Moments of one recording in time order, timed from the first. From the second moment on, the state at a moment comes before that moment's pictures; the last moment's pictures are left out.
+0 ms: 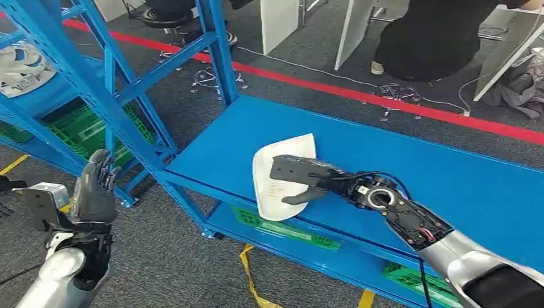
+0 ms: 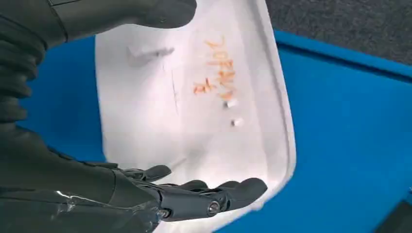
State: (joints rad) left arm -0.31 0.09 -0.42 -1.32 0.34 0.25 -0.28; right arm -0.46 -0.30 0.55 -1.32 0.29 0.37 0.19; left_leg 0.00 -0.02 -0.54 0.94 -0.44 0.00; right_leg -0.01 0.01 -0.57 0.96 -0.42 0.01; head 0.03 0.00
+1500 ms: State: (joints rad) left arm -0.30 0.10 -0.42 -1.35 0.34 0.26 -0.26; right arm -0.50 -0.39 0.58 -1.47 0.12 0.39 0.38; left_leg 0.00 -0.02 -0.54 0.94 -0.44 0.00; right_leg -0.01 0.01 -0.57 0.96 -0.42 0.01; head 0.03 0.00
